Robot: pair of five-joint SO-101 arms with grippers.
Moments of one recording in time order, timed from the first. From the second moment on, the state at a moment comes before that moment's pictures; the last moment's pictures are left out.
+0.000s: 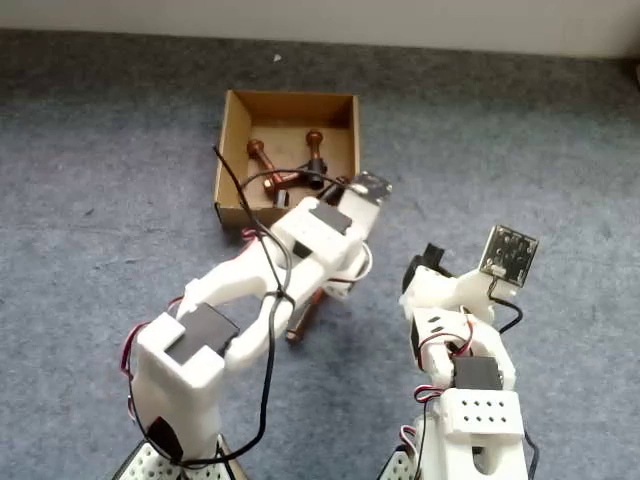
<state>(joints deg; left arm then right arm) 29.7 21.6 9.4 64.5 12.4 -5.0 -69.4 83.8 30.0 -18.9</state>
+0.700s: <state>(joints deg) -3.0 10.3 8.8 81.5 21.5 -5.0 -69.4 83.8 30.0 -18.9</state>
